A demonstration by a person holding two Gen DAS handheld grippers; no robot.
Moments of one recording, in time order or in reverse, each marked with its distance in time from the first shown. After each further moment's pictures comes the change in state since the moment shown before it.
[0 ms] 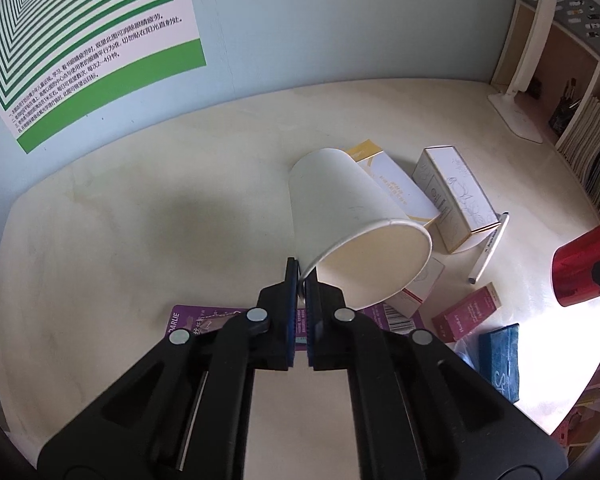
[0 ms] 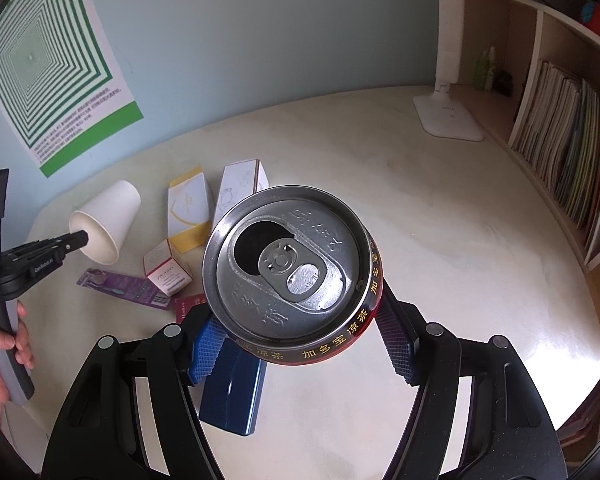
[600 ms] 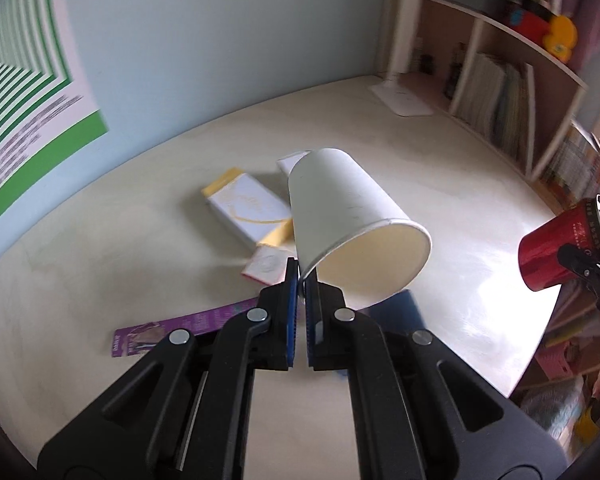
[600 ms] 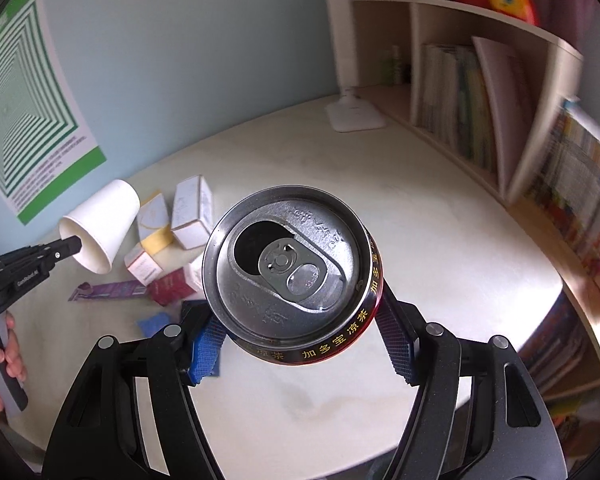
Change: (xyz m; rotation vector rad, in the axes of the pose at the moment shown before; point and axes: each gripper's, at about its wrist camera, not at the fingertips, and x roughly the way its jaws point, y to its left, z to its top) left arm -0.060 -0.085 -0.019 0.273 -0.076 -0.235; right arm -0.096 -0.061 -0.071 0.212 -0.089 -0.157
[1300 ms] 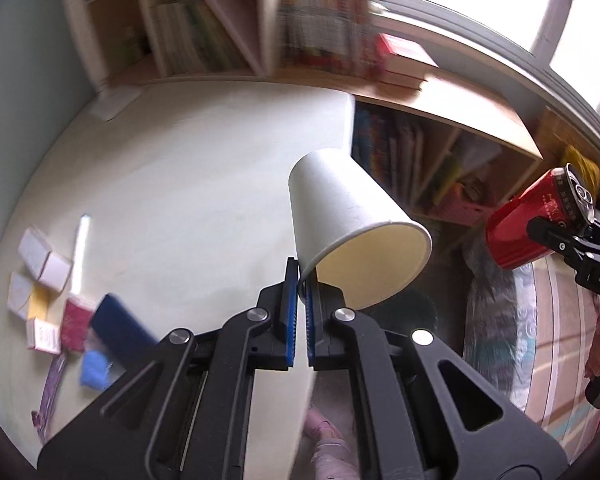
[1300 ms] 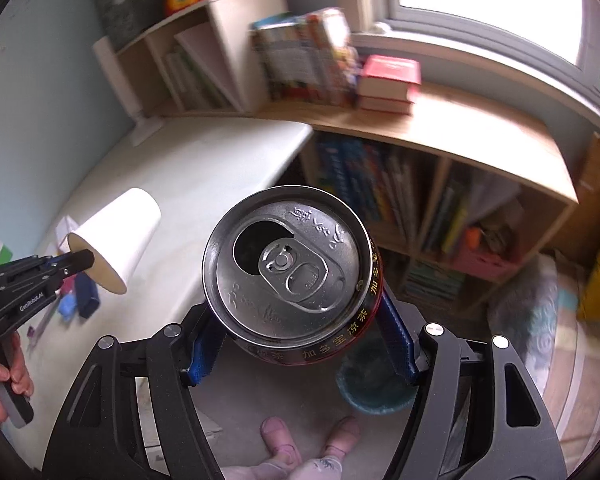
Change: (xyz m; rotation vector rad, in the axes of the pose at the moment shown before) left arm -0.027 -0.240 -0.085 0.640 0.098 -0.456; right arm -0.167 -0.130 -0.209 0.562 -0.040 -0.398
